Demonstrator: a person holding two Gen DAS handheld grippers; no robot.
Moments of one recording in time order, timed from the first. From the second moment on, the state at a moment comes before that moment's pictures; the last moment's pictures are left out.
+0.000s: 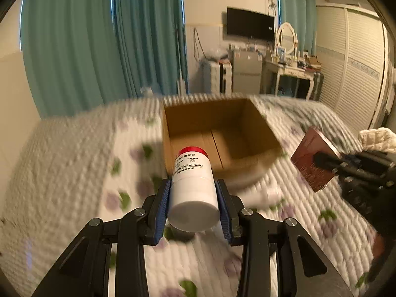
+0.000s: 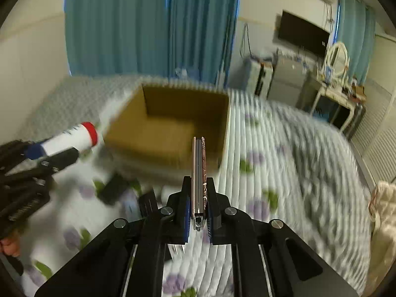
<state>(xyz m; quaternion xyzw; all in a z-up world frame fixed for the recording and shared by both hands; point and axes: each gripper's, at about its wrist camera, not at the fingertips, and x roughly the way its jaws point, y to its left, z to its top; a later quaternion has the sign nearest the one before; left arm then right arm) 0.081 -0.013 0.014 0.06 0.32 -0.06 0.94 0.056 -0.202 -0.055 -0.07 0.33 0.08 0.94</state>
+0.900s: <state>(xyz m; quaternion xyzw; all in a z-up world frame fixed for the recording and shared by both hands) 0.249 -0.041 -0.029 0.05 0.35 -0.08 0.93 0.226 -0.197 -0.063 -0.06 0.34 0.12 0.93</state>
